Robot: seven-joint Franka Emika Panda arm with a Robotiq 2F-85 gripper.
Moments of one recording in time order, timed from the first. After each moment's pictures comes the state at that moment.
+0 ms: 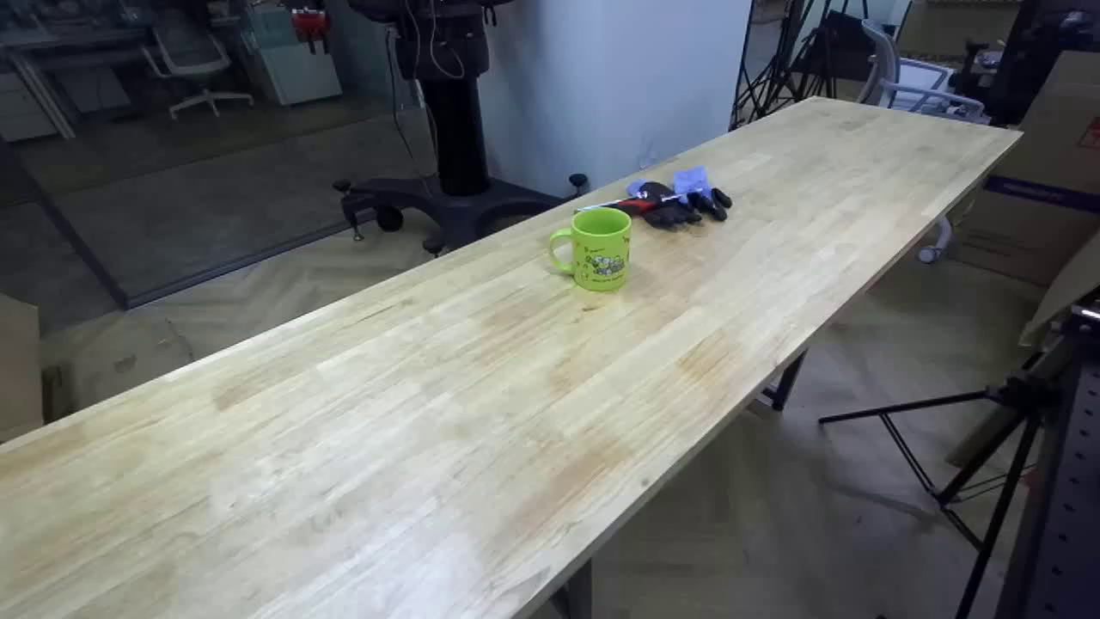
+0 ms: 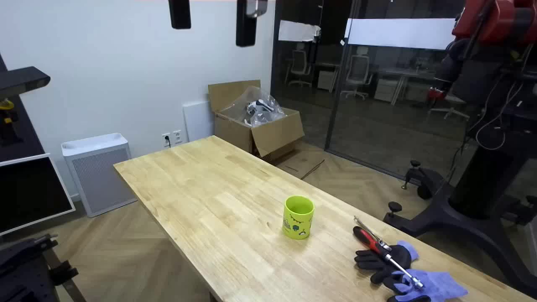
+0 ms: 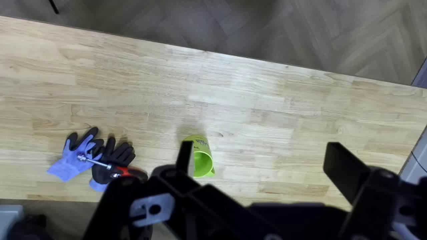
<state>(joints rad) -0.04 -0.56 -0.31 -2.24 0.00 1.75 -0.41</state>
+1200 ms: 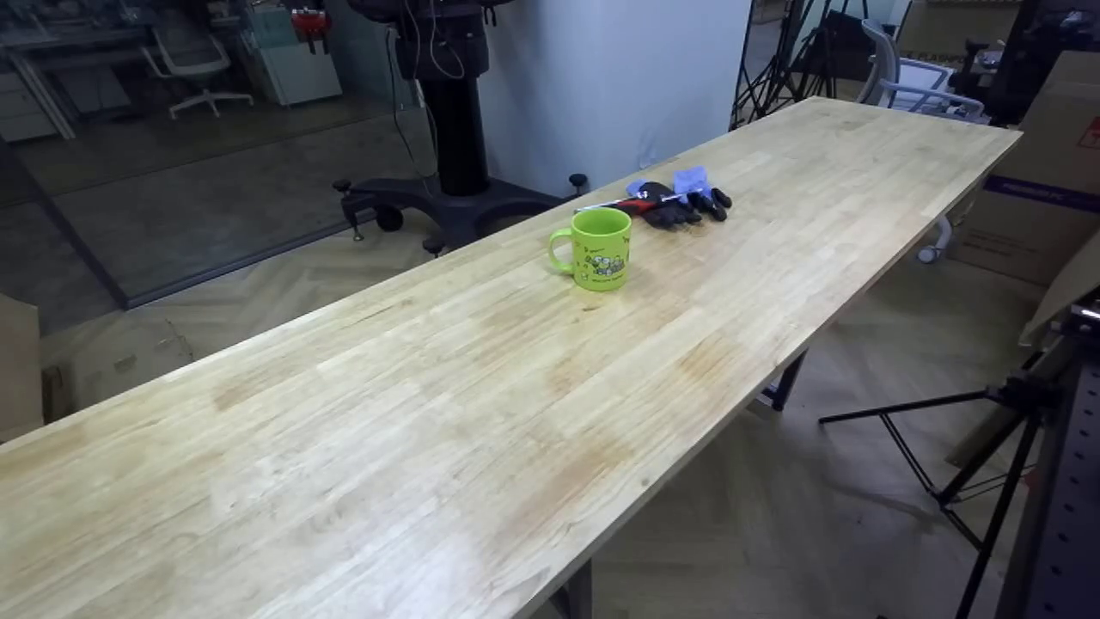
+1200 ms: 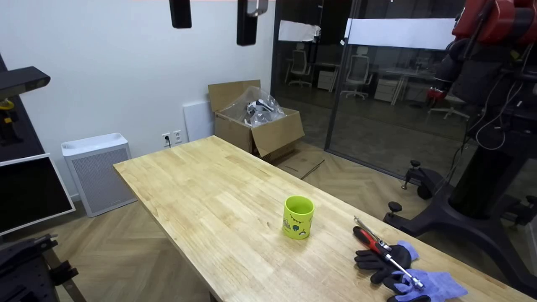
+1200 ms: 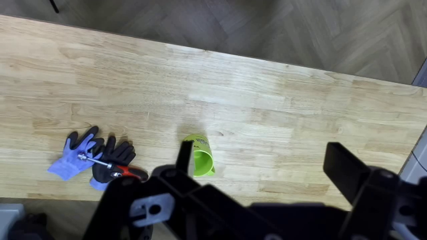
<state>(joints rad) -0.04 -0.56 -0.31 -2.24 0.00 1.76 -0.41</state>
